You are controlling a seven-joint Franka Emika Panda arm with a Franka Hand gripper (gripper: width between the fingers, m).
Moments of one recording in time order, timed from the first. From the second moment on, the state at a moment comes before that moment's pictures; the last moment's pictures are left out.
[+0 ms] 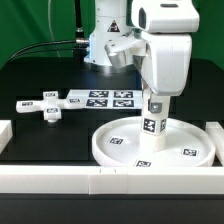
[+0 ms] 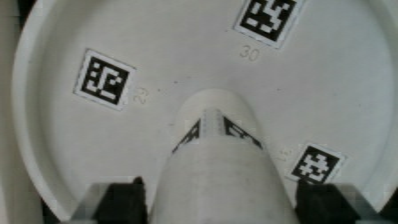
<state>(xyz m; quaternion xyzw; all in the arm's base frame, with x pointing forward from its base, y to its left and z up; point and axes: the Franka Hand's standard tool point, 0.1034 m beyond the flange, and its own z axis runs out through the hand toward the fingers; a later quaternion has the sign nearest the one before) 0.562 0.030 0.077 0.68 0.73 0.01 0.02</state>
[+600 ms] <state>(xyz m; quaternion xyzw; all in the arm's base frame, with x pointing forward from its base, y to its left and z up) 0.559 0.029 0.075 0.83 0.56 0.01 0.01</state>
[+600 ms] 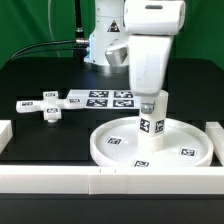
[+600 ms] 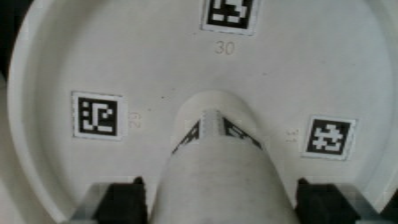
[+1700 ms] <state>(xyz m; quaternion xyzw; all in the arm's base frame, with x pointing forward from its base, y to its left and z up) 0.556 0.034 0.073 0.99 0.10 0.02 -0.02</state>
